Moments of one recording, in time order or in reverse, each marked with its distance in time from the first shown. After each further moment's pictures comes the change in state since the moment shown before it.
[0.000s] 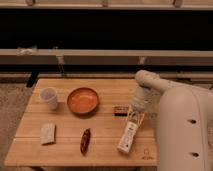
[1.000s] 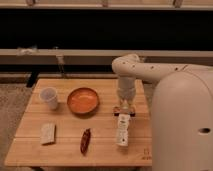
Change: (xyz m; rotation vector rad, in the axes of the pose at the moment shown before) arm 0.023 0.065 -0.076 0.227 -0.383 0.001
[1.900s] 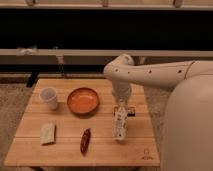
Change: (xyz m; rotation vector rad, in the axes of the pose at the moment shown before) arm 0.001 0.016 -0.029 -0.005 -0.305 0.037
